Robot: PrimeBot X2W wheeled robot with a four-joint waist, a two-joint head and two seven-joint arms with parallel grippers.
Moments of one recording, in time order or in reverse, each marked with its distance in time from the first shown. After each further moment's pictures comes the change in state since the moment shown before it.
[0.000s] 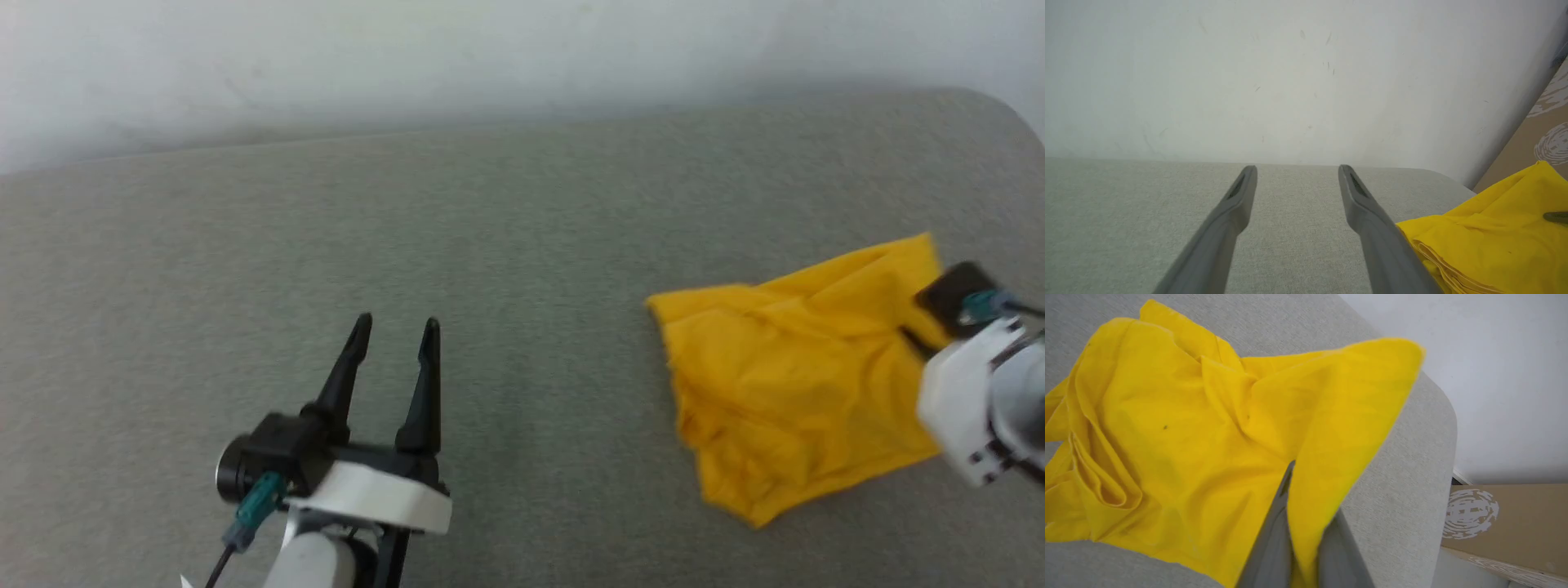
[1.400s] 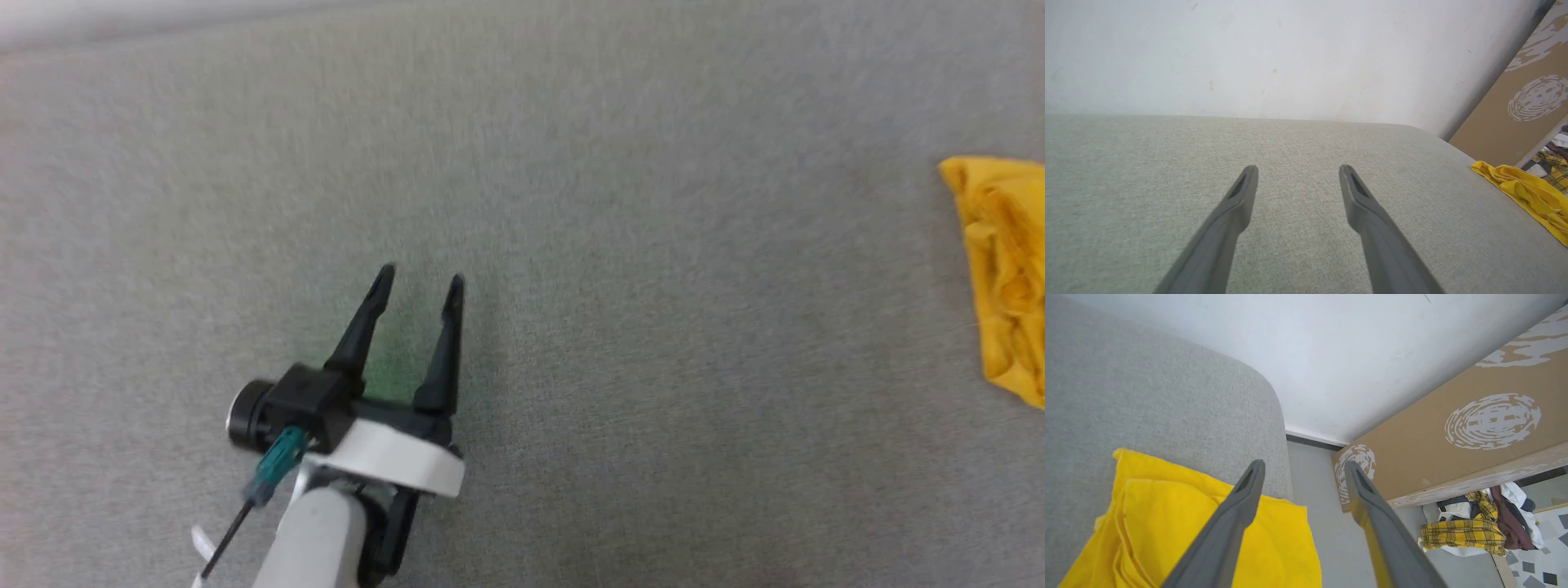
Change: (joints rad) left arm -0.145 0.000 -0.035 0.053 0.051 -0.035 0.000; right arm -0.300 -0.041 -0.332 0.670 -0.165 0.000 -0.626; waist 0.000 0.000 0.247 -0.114
